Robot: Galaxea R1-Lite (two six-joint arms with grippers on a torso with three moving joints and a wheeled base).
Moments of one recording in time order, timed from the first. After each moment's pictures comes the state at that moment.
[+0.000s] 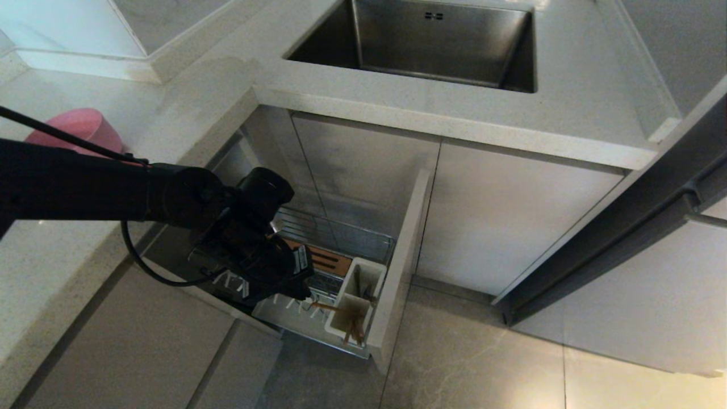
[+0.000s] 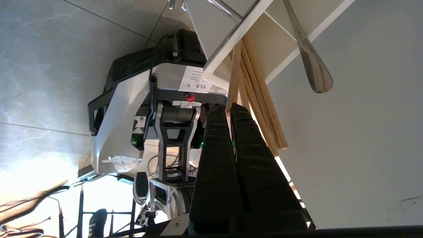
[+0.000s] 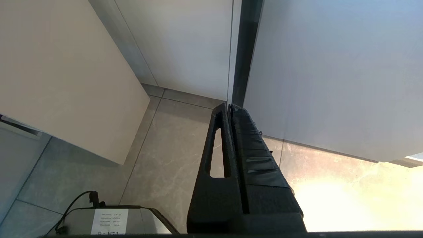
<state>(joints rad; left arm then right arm) -0.39 1.92 -1.43 0.61 -0.14 -0.63 0.00 0.00 0.00 0.00 0.00 0.03</state>
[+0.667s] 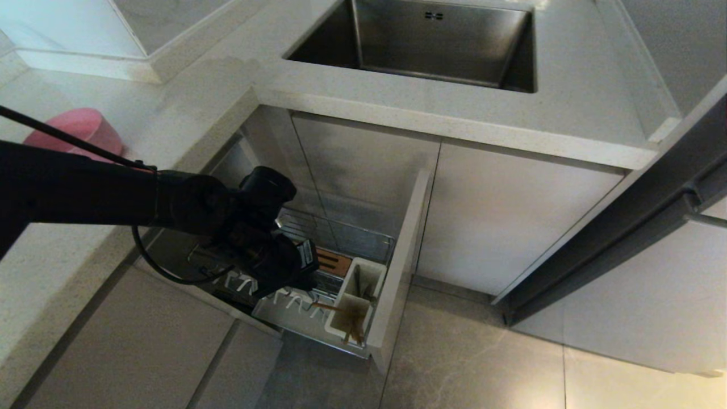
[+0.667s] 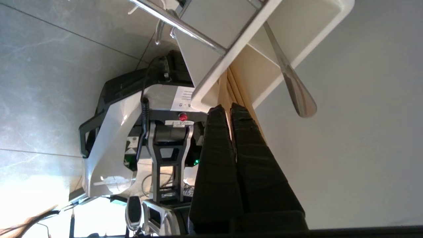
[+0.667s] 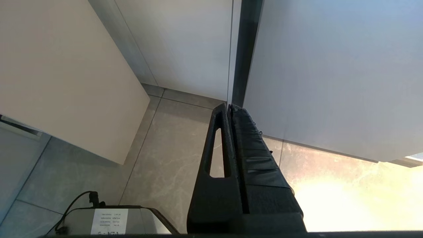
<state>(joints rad) -0.39 1.94 -1.41 0.49 -0.13 -0.63 0.00 0.00 0.00 0.00 0.00 0.03</state>
